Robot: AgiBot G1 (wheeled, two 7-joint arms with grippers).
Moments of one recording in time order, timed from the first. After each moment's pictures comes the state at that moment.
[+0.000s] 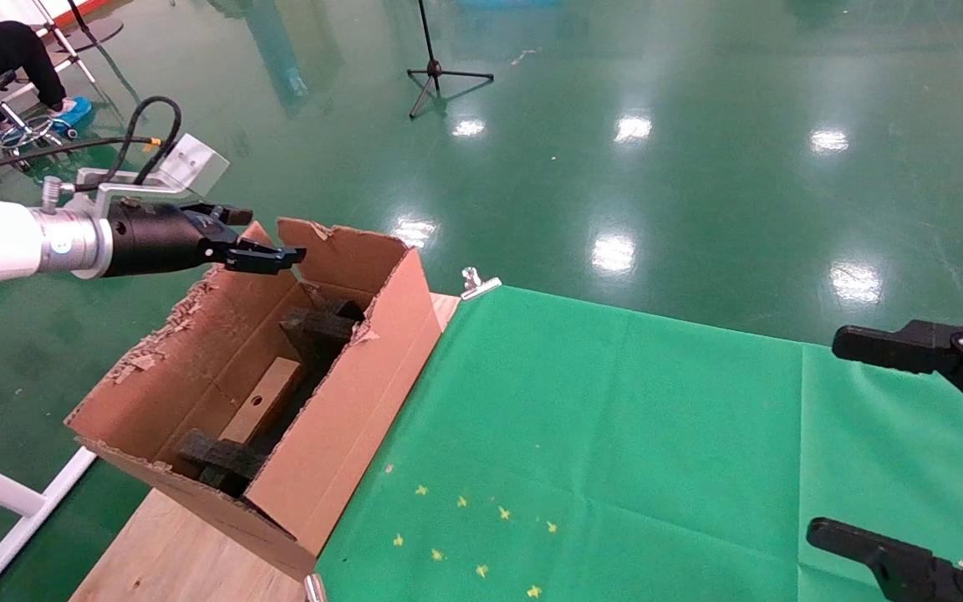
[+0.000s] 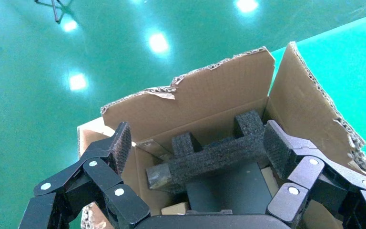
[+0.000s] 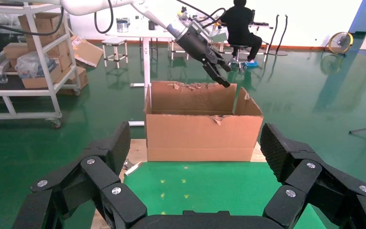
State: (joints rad) left arm -1.69 0.67 0.62 -0.39 1.56 1.06 -0.27; right arm 1.09 -0.59 -0.33 1.26 -0.69 -1.47 0.15
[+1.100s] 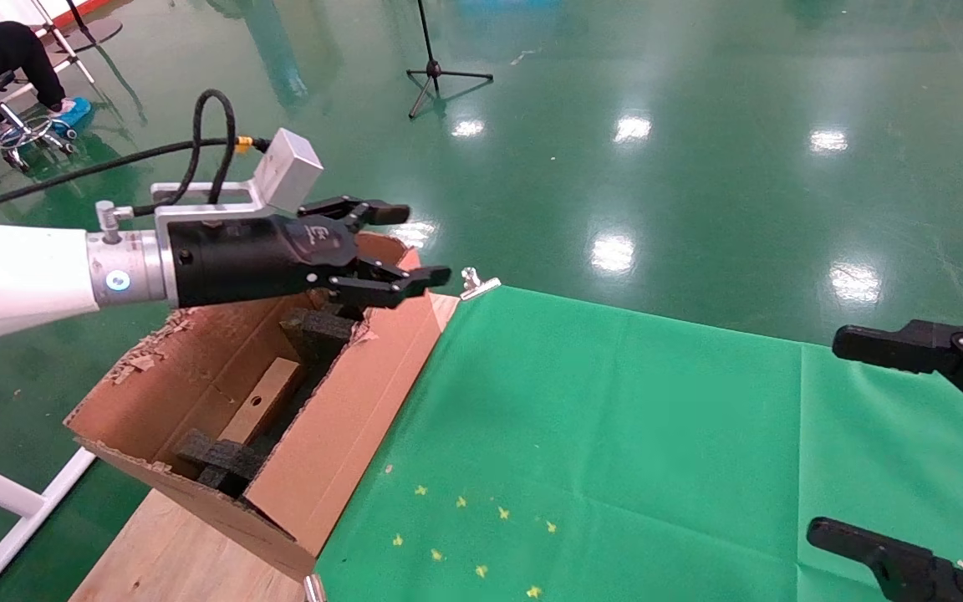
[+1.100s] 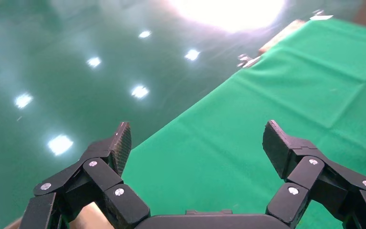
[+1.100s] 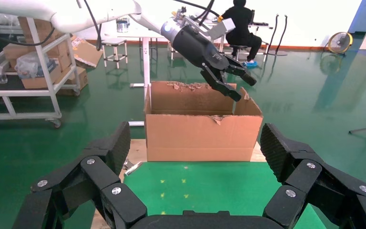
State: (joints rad) left arm -1.39 0.65 0.46 -0.82 1.16 1.27 -0.23; right arm 1.09 -0.59 -0.33 1.26 -0.69 -1.47 0.15
